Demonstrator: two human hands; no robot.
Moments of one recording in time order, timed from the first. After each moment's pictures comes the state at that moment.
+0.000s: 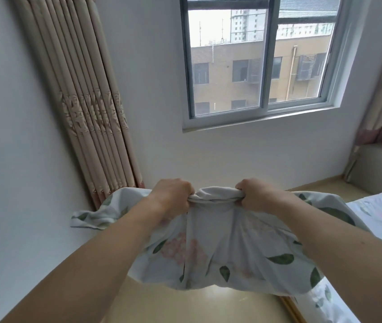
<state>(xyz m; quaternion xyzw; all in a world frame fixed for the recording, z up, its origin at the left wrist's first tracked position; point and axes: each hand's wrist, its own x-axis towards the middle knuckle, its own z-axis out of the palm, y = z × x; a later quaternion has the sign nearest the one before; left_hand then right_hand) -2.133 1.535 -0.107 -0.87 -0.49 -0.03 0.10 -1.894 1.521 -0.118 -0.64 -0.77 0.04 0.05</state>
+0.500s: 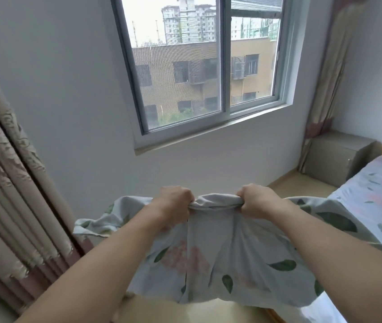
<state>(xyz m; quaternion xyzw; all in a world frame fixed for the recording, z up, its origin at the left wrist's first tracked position) -2.050 1.907 -0.133 -0.93 -0.35 -0.03 0.09 -1.833 1.820 -0.138 -0.76 -0.64 0.04 0.04</state>
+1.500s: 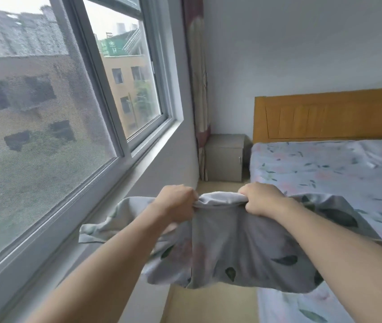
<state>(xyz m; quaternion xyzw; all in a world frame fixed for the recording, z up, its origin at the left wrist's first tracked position) -1.621 2.459 -0.130 -0.99 0.04 -0.06 0.08 -1.529 2.239 -0.133 -0.95 -0.32 0.03 0.04</state>
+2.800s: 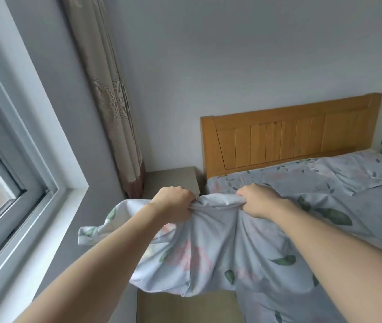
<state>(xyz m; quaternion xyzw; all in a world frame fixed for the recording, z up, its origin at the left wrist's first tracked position) -0.719 2.633 -0.144 -0.97 0.23 -0.05 0.08 -0.716 2.390 -0.156 -0.99 -0.10 0.03 0.07</state>
